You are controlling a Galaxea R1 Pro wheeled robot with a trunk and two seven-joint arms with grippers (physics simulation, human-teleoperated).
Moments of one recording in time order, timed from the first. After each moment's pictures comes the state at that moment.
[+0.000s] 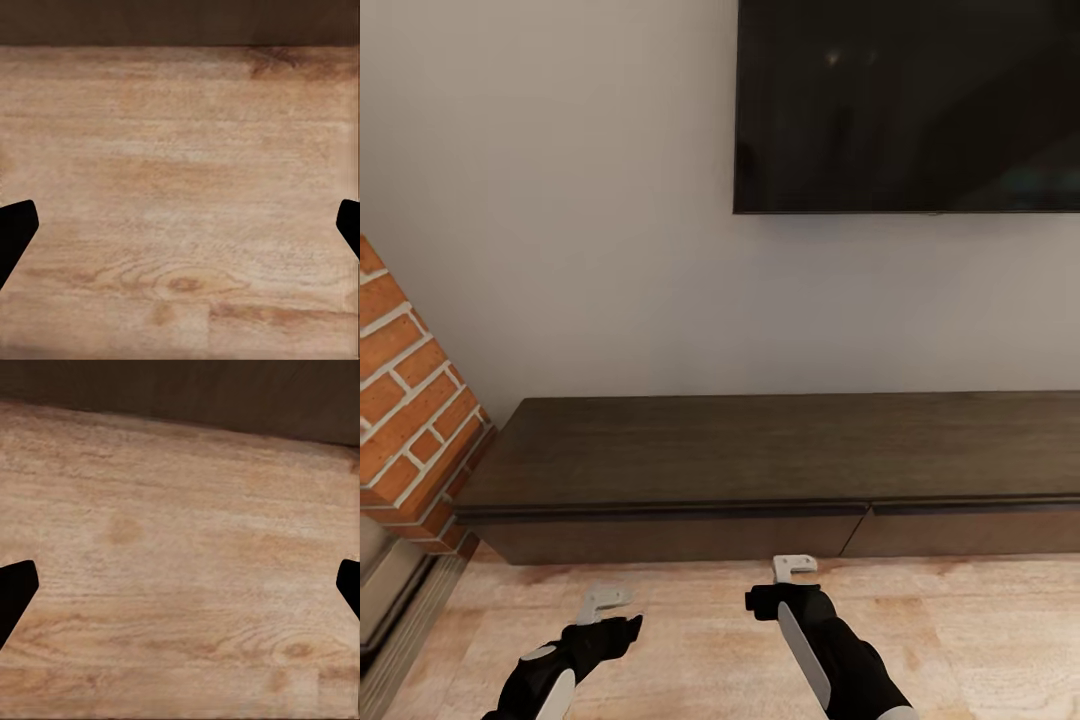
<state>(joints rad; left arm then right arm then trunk) -0.14 0.06 -0.19 -1.26 0.40 0.55 0.18 -0.43 0.15 0.26 -0.88 -0.25 0.62 -0.26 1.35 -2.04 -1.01</state>
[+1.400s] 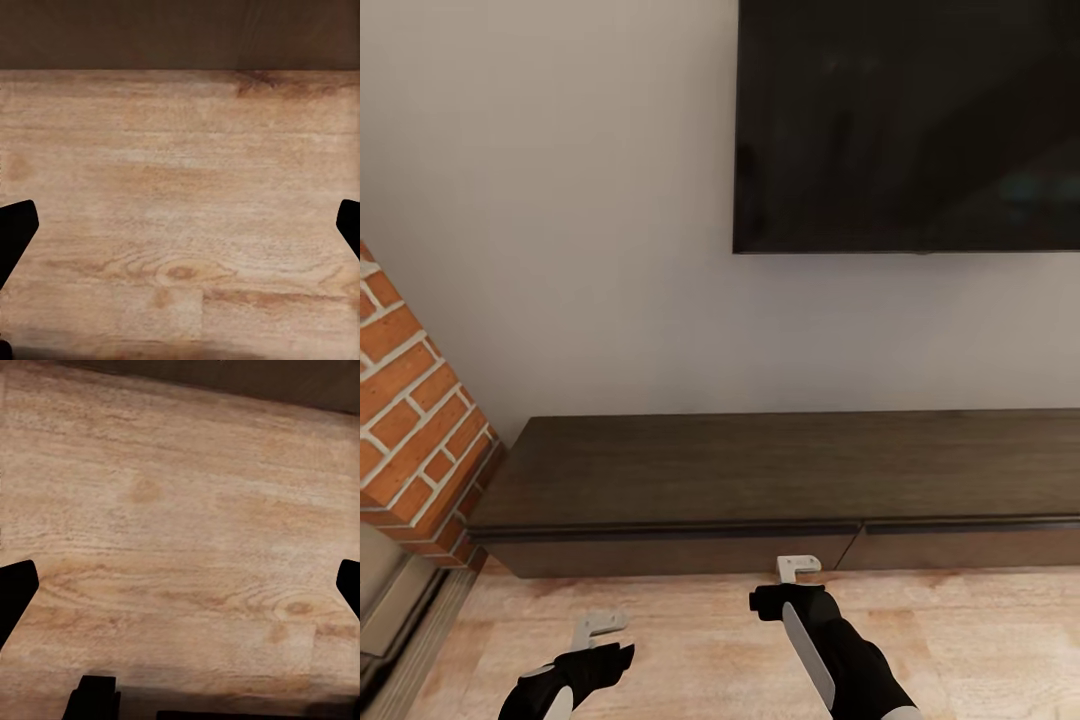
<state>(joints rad) -0.14 0.06 -0.18 -1.13 0.41 0.53 0.20 -0.43 0.14 0.25 -0.87 -0.24 0.62 -0.25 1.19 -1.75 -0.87</state>
